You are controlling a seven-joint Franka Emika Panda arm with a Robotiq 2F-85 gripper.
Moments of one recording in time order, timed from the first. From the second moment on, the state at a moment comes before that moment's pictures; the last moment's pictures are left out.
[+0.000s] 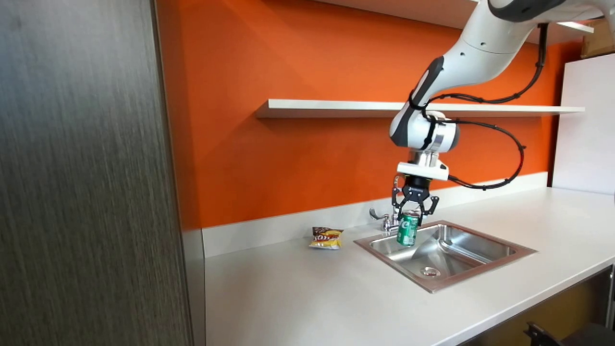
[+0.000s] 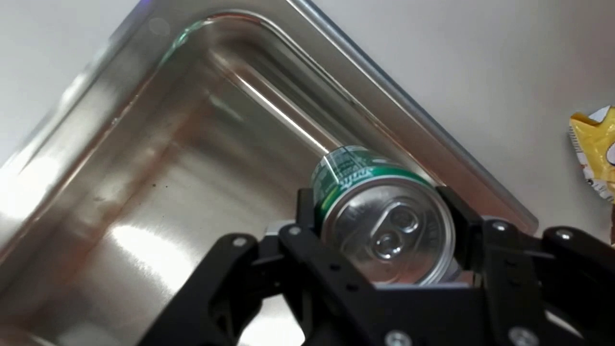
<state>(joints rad) -0.16 0.30 -0.14 -2.07 0.36 2.27 0.23</state>
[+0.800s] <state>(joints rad) -0.20 0.39 -0.17 -2.06 0.43 2.33 0.23</state>
